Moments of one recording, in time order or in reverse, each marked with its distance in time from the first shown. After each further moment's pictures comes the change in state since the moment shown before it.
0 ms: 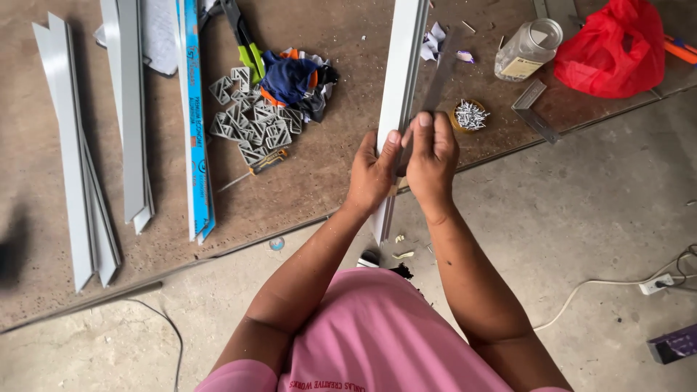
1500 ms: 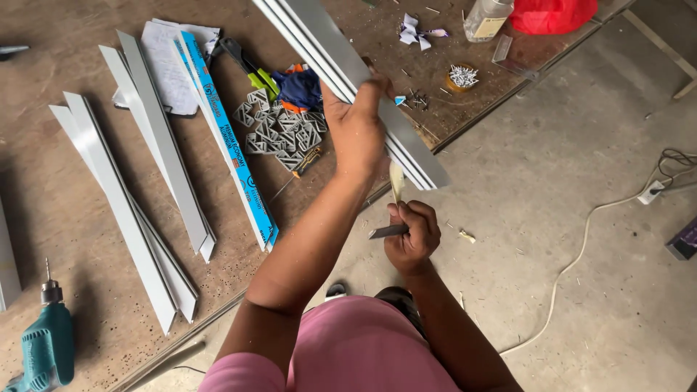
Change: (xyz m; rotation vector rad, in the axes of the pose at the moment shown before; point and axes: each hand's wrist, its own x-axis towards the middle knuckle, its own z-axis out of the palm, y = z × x) left_hand -0.067 0.168 -0.102 -0.604 -0.026 0.320; right_hand -0.240 -0.076 0.106 -0.421 0.420 -0.551
